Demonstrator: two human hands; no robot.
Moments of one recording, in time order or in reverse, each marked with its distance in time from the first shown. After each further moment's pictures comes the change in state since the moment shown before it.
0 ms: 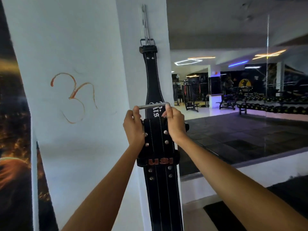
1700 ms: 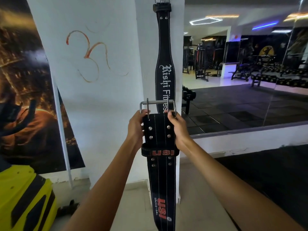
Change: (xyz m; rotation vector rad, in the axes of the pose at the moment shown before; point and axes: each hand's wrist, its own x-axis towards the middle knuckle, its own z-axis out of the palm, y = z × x) left_hand -0.130 0.029 -0.116 -0.276 -0.316 -0.674; right_hand -0.165 -0.006 -0.022 0.473 -0.217 0.588
